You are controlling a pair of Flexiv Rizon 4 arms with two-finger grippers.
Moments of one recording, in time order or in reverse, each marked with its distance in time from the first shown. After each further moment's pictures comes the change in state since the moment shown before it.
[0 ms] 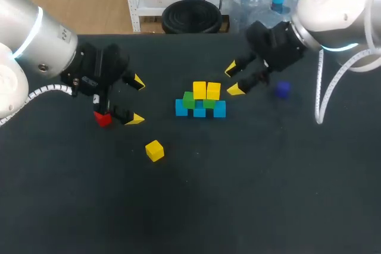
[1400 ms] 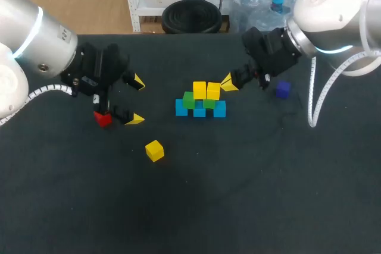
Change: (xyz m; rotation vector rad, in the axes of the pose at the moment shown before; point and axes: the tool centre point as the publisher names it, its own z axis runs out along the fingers) left arm 0.000 0.000 0.000 0.000 0.000 0.000; right arm -0.003 0.003 0.017 -0.029 -0.044 -0.025
